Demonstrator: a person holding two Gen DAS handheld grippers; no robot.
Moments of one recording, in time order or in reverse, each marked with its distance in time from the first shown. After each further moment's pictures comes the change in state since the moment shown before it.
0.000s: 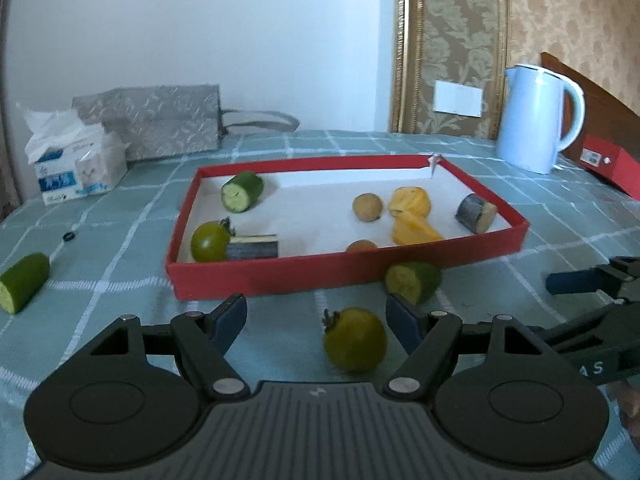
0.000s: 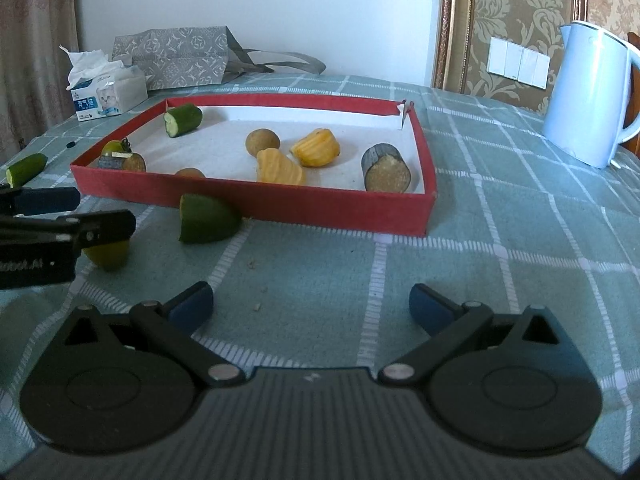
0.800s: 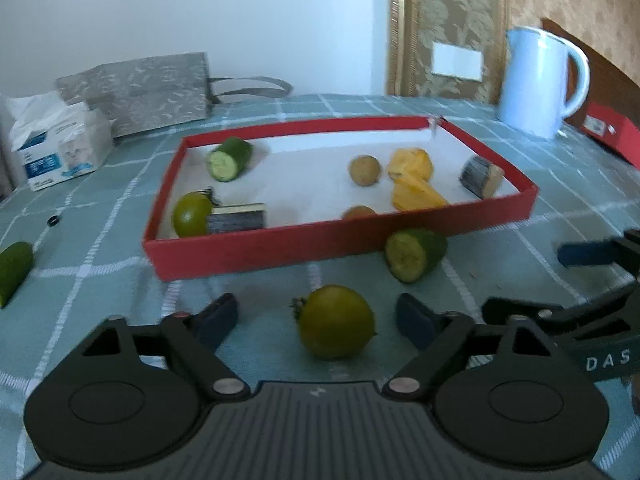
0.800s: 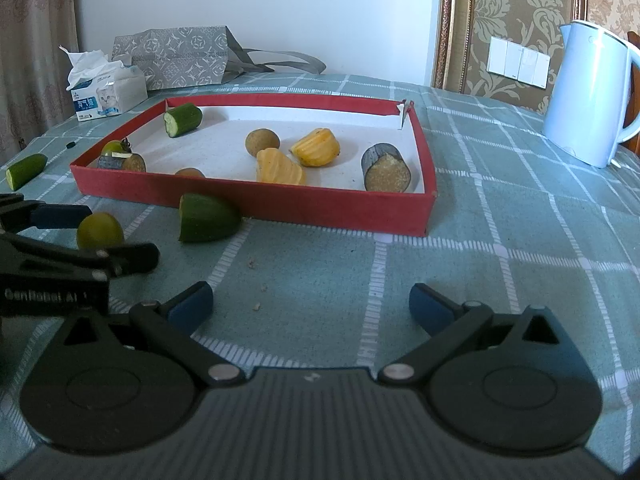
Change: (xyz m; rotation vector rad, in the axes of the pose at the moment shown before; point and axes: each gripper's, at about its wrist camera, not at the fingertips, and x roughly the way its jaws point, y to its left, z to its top) left arm 0.019 -0.001 -0.002 0.000 0.105 0.004; right arm 0.000 -0.001 0.000 0.001 0.000 0.001
